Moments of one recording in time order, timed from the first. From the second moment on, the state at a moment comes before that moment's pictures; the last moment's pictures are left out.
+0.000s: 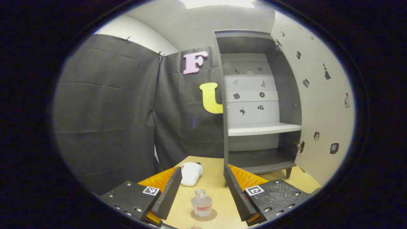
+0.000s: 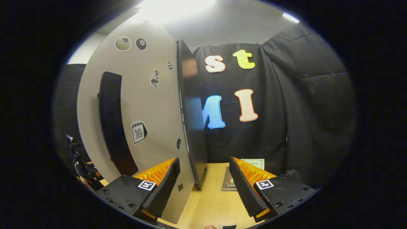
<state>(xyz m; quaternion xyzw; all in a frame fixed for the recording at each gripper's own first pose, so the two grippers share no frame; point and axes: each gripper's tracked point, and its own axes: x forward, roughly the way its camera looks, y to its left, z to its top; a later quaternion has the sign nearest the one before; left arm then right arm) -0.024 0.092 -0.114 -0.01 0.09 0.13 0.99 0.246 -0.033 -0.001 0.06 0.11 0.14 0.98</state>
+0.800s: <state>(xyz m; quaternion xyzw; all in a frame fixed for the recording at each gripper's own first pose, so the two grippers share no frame) 0.024 0.142 -0.094 -0.02 0.05 0.06 1.00 0.238 0.047 0.011 0.01 0.10 0.11 0.99</state>
